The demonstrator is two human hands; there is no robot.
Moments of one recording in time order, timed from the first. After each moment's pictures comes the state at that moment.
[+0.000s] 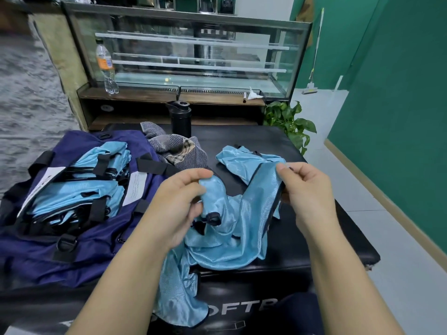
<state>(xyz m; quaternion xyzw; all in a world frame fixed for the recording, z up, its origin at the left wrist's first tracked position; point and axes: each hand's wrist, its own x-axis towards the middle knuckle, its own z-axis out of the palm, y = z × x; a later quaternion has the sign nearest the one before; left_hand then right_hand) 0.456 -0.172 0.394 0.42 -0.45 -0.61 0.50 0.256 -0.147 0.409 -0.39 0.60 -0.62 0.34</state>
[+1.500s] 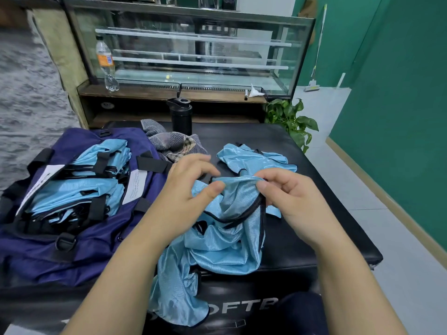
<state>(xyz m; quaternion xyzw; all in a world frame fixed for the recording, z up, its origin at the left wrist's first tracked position) 0.467 -0.177 0.393 0.41 -0.78 -0.25 0.40 0.267 -0.125 0.418 -0.59 0.49 -0.50 0.41</state>
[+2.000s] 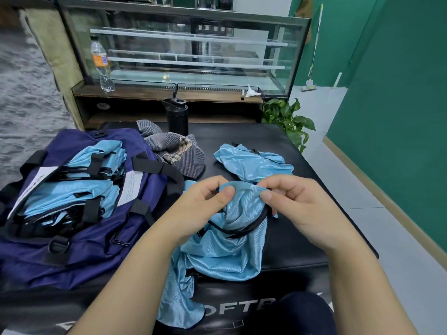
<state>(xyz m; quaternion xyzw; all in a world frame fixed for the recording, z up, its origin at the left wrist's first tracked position) 0.438 -0.174 0.385 0.30 -0.66 -0.58 0.38 0.254 -0.111 0.429 -0.63 0.45 -0.46 0.42</state>
